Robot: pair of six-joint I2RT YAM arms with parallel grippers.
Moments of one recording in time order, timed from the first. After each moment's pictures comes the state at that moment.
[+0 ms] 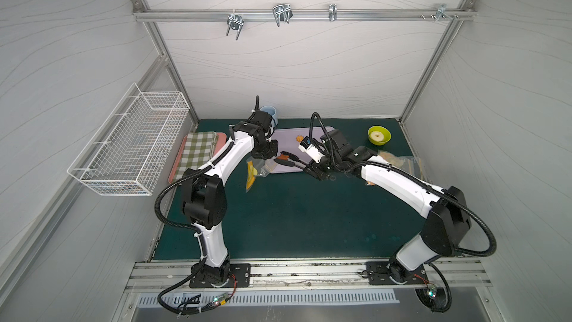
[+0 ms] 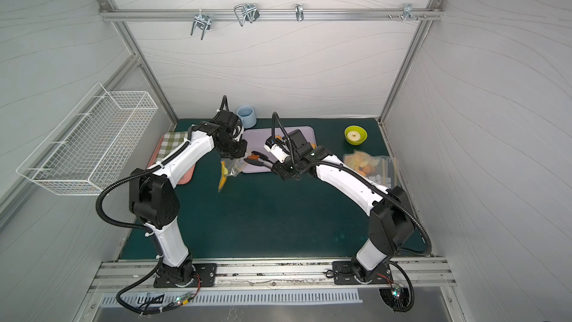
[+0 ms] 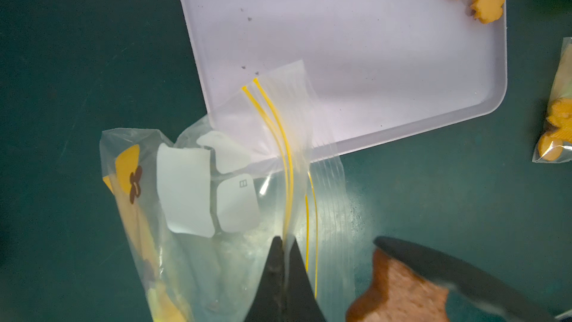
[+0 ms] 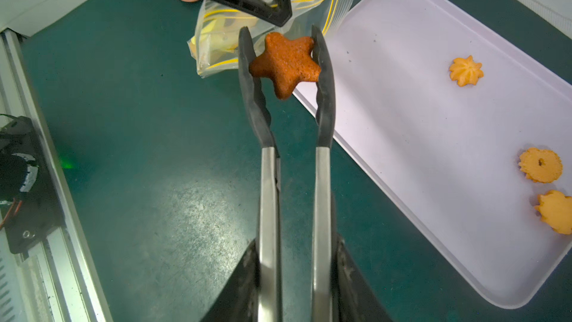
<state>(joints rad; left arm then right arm) -0.33 1.85 1.66 -0.99 0.12 -0.26 0.74 1.60 1.35 -0.60 -0.25 -0.17</state>
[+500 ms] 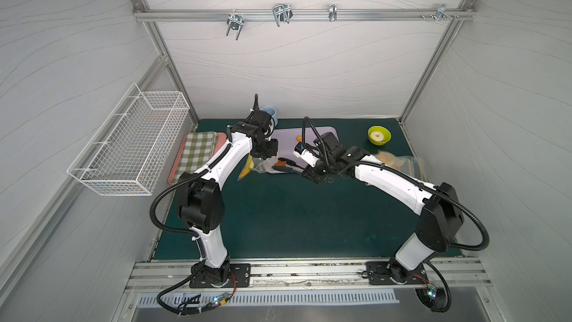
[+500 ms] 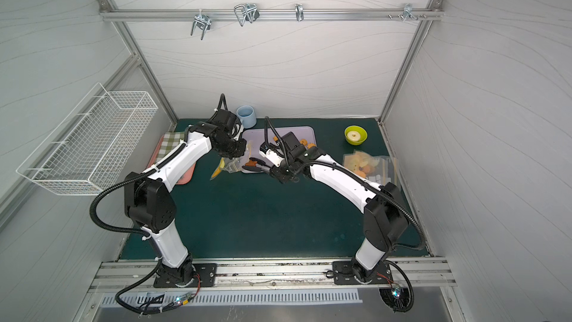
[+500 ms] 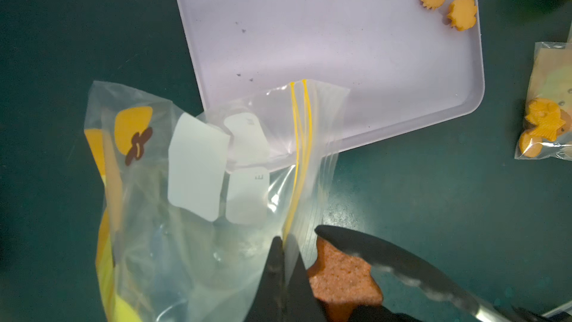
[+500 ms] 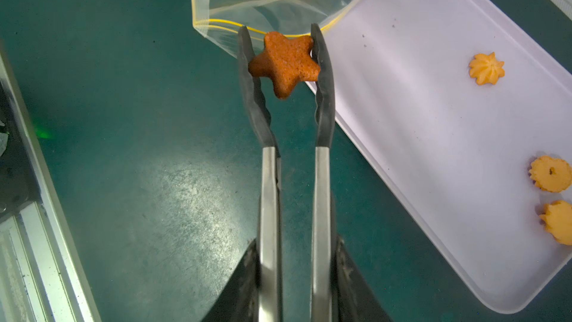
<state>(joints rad) -0.33 1.81 1.64 -0.97 0.13 -0.25 0.79 1.64 1.39 -0.65 -0.22 -0.23</state>
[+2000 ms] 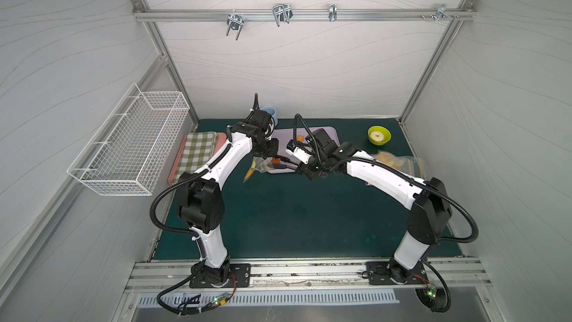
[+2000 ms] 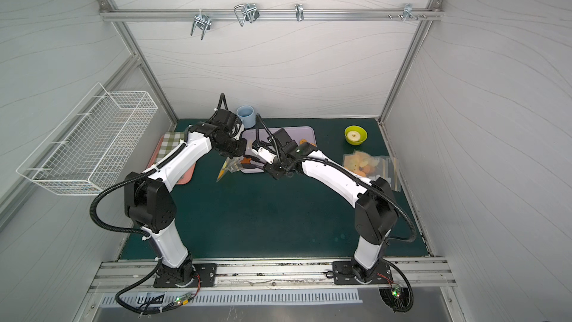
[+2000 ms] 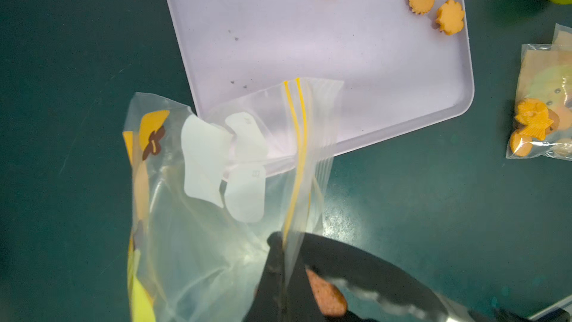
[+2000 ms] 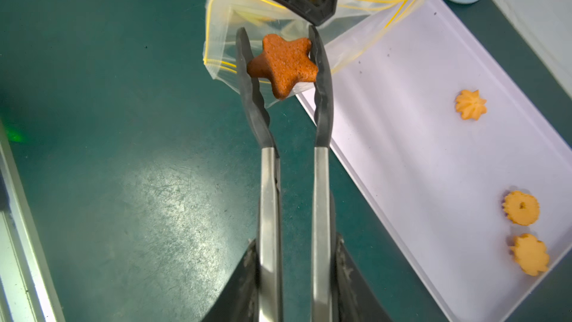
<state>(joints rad) -0.33 1.81 1.64 -0.95 0.14 -0.24 0.81 1.74 1.52 -0.68 -0.17 -0.28</state>
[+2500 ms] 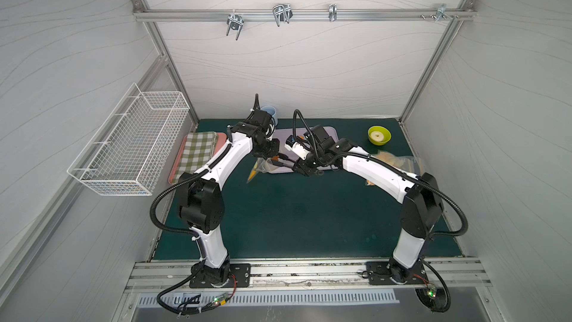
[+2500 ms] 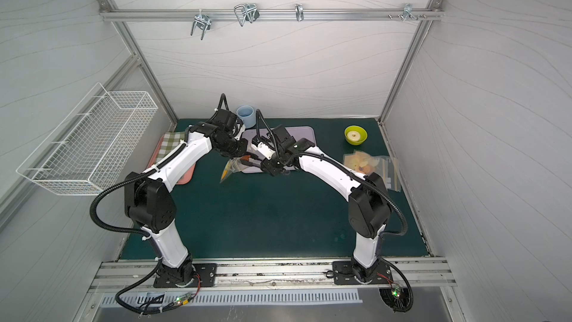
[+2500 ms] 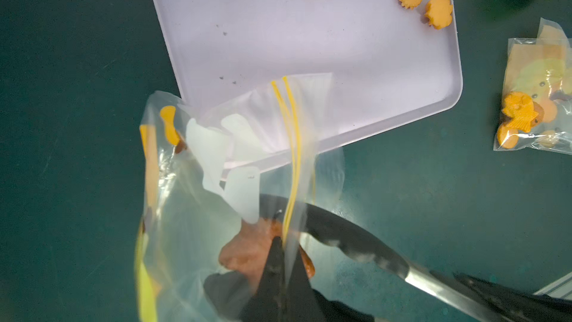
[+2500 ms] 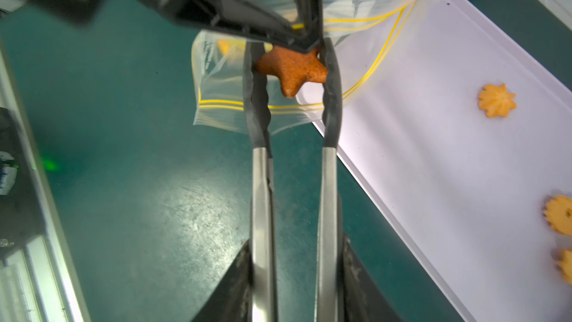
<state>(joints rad) -0.33 1.81 1.64 -0.95 0.17 -0.24 0.79 1.82 1.60 -0.68 -0.25 -0.20</state>
